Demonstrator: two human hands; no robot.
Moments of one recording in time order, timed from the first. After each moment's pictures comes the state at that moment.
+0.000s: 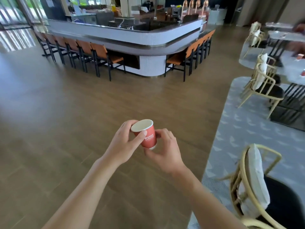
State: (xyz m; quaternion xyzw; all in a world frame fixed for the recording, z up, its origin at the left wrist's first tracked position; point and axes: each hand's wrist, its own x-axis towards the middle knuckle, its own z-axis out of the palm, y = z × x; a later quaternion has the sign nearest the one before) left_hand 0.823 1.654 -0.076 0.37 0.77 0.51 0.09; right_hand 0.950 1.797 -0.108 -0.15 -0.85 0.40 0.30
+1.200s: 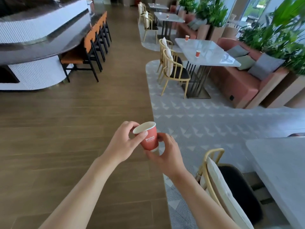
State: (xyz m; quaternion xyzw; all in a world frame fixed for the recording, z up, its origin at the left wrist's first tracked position) left_hand 0.599 2.213 -0.104 0.58 0.62 0.44 0.30; right_hand 0.796 2.231 -0.124 -0.50 -0.74 0.30 0.34
